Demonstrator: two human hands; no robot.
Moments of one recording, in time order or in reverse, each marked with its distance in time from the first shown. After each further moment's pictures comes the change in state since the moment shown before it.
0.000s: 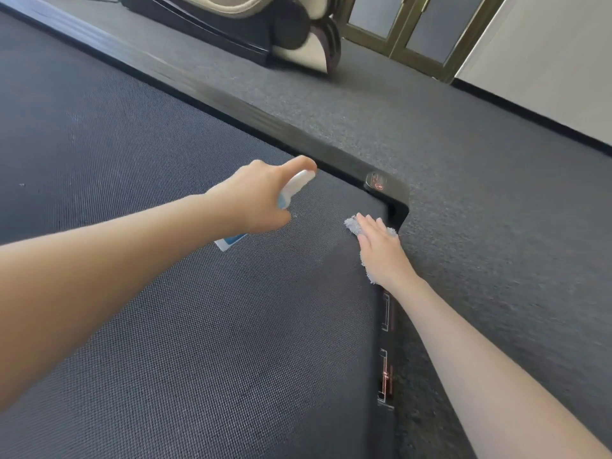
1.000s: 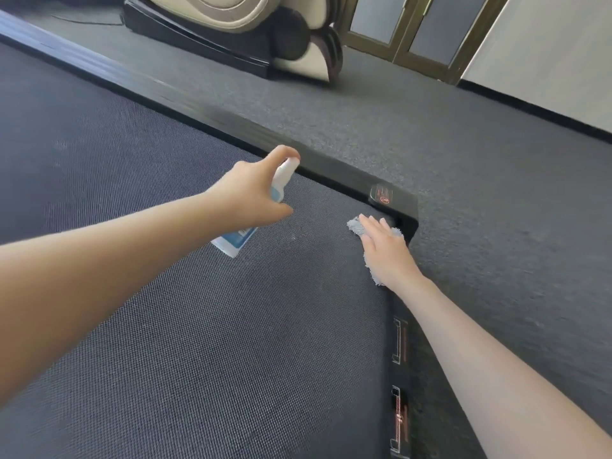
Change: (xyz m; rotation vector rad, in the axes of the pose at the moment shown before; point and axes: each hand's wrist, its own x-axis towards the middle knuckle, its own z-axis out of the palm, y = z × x) left_hand 0.041 -0.011 -0.002 -0.108 -0.002 -0.140; right_hand 0.046 0.010 0.000 0.045 0.015 -0.002
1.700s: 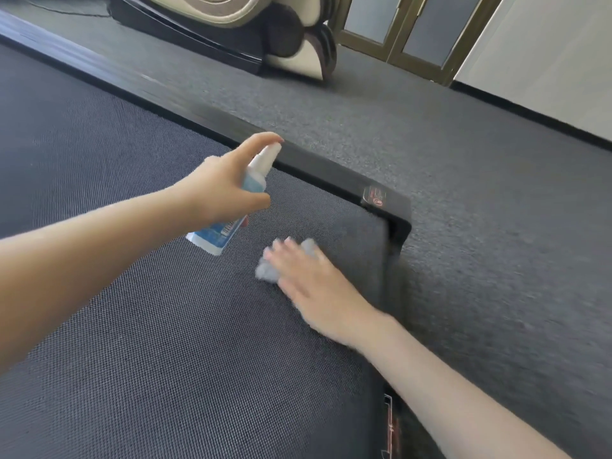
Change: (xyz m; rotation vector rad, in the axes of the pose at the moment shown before) left_hand -0.003 -0.010 -0.012 -0.207 0.012 -0.036; right_hand -0.063 -0.085 0.003 -0.038 -0.143 -0.599
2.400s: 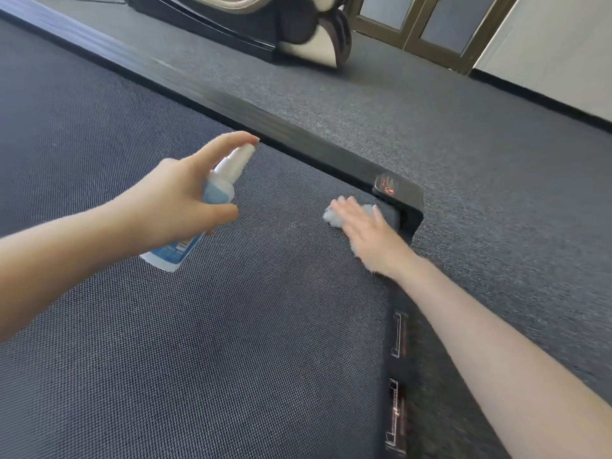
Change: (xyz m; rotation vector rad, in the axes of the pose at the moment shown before) left_hand -0.060 -0.011 -0.020 0.080 0.068 -0.012; right_hand 0.017 0.099 -0.014 -0.186 -0.032 0.244
